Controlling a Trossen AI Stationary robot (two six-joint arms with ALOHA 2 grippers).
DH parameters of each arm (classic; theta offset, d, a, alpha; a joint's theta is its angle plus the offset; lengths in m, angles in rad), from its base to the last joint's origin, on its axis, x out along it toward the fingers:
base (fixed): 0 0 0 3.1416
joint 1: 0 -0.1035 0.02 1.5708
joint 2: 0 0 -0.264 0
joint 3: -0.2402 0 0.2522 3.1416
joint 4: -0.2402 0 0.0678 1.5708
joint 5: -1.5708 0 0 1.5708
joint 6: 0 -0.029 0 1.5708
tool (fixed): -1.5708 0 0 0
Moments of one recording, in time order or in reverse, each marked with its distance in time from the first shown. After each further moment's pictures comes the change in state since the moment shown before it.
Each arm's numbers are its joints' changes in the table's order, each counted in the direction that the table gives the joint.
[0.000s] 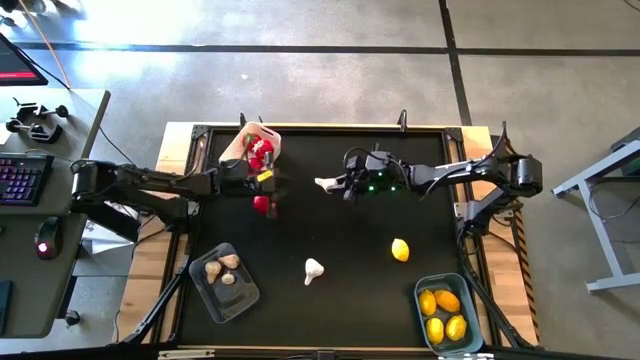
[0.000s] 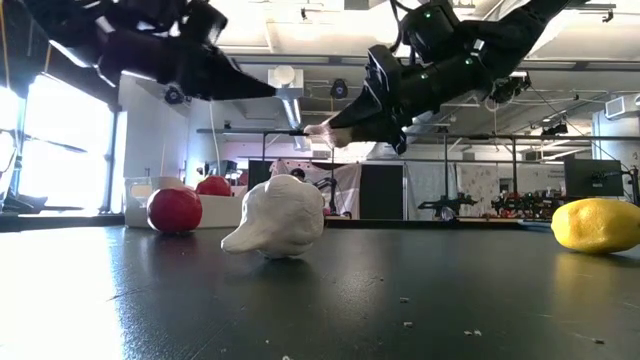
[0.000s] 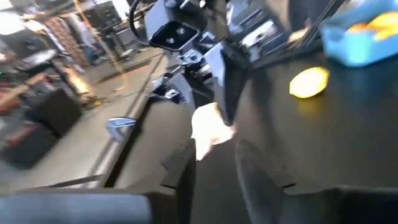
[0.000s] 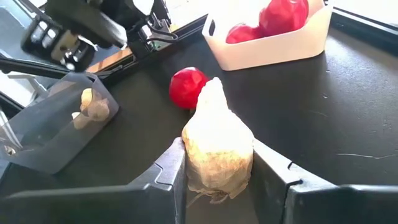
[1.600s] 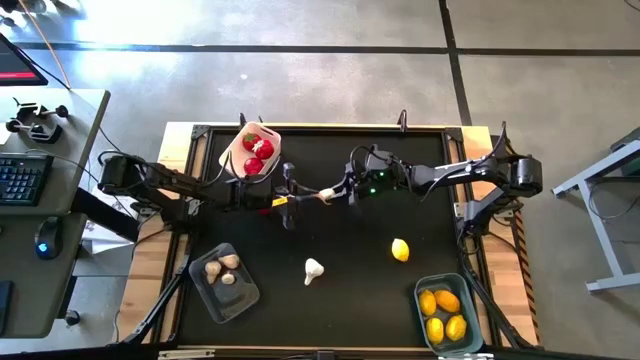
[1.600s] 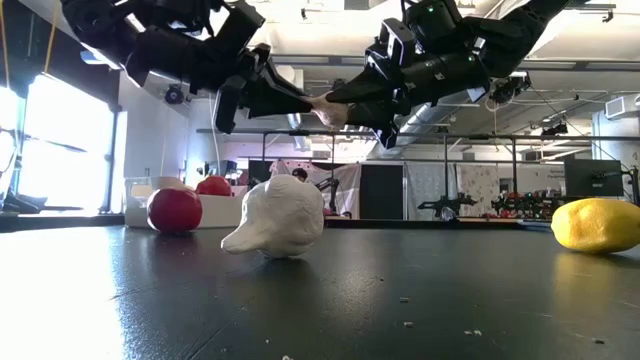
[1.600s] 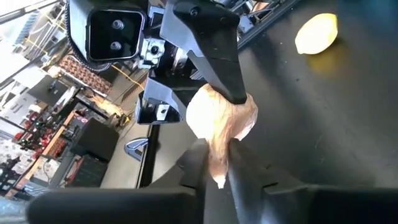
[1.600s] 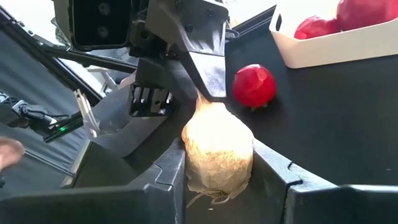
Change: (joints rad) left arm 0.157 0.271 -0.139 0.081 -0.202 -0.332; right arm -0.001 0.001 0.000 0.071 -0.224 -0.043
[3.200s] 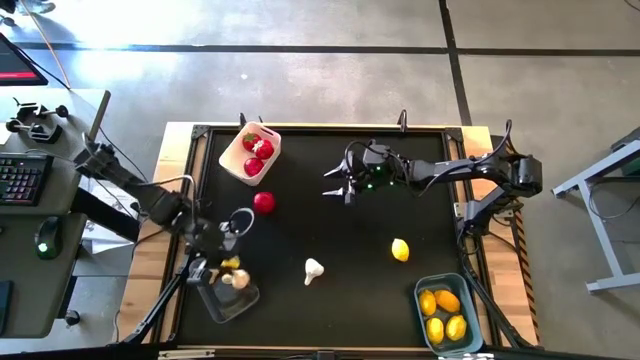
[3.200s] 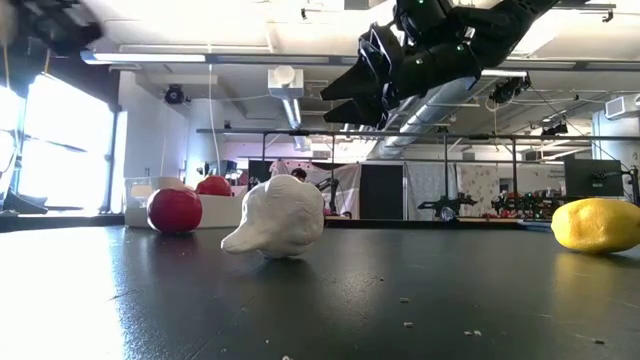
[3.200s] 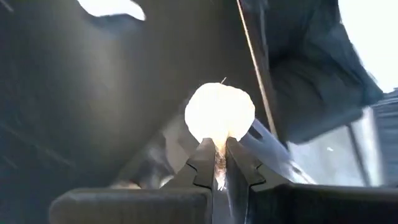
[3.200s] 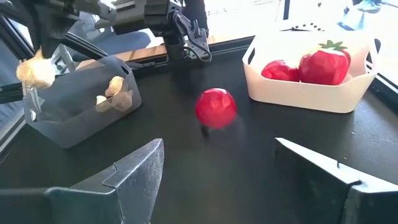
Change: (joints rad) left arm 0.562 -0.459 -0.255 -1.394 0.322 1.150; right arm 0.008 0.000 -0.085 -0.103 0.105 0.298
